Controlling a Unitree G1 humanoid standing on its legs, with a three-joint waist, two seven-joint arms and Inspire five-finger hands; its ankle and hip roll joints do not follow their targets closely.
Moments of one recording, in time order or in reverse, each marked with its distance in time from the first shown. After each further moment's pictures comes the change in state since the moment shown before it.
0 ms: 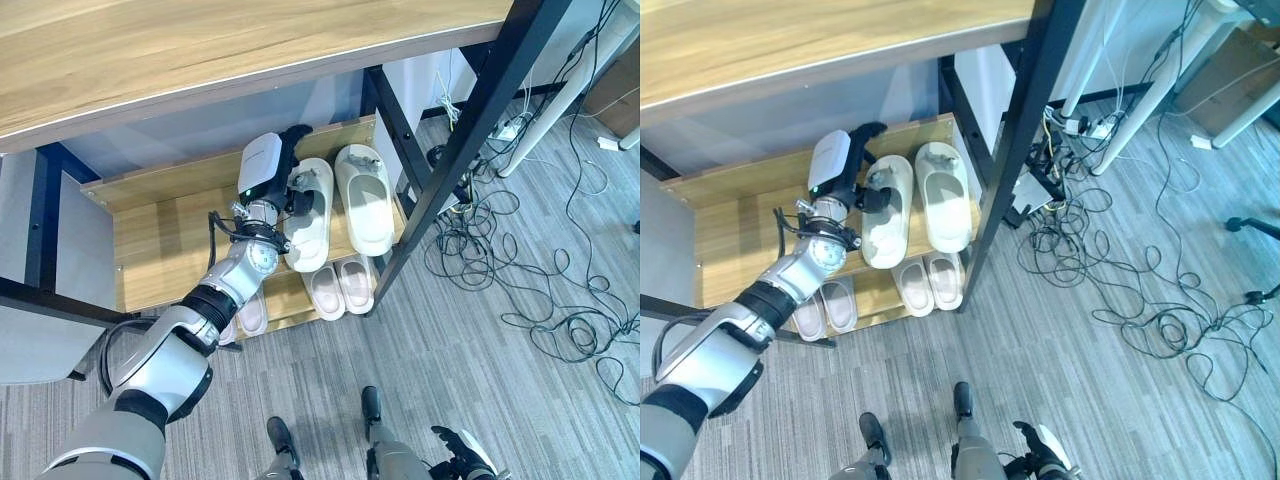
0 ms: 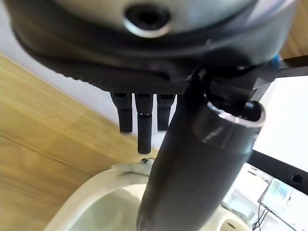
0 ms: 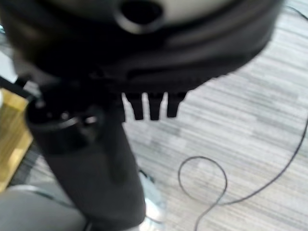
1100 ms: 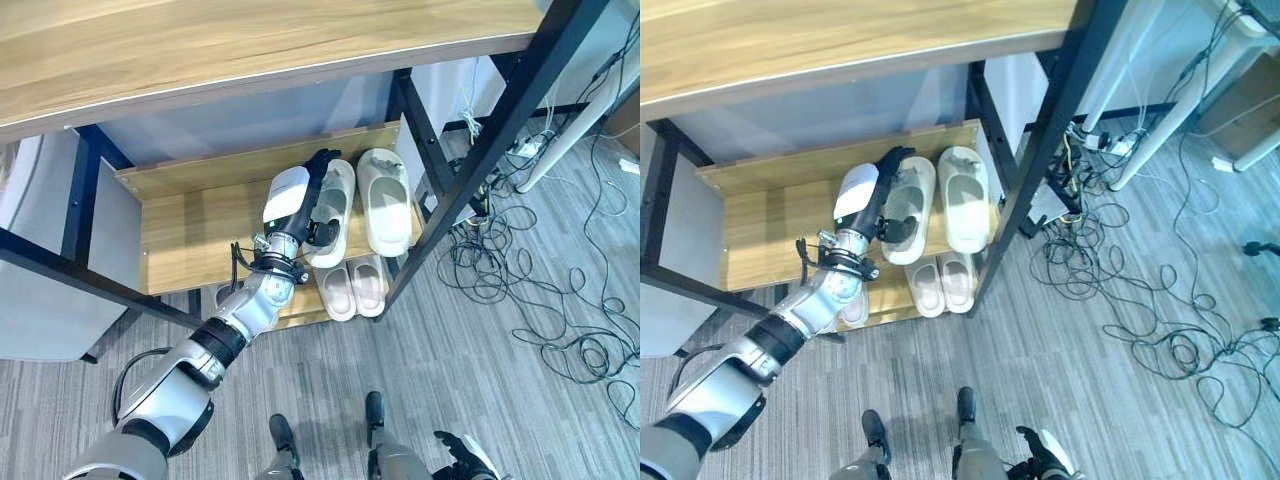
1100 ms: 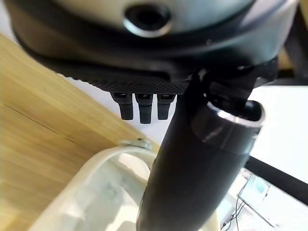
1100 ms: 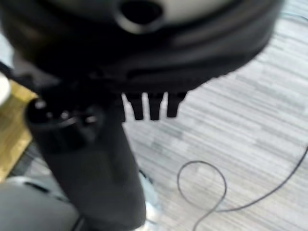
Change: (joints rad) left arm 0.225 -0.001 0.020 -0.274 0.098 -0.004 -0.011; right arm 0.006 0.002 -0.002 0.034 0.000 -0.009 -0.008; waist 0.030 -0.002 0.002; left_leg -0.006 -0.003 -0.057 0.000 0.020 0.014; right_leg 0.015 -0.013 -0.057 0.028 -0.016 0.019
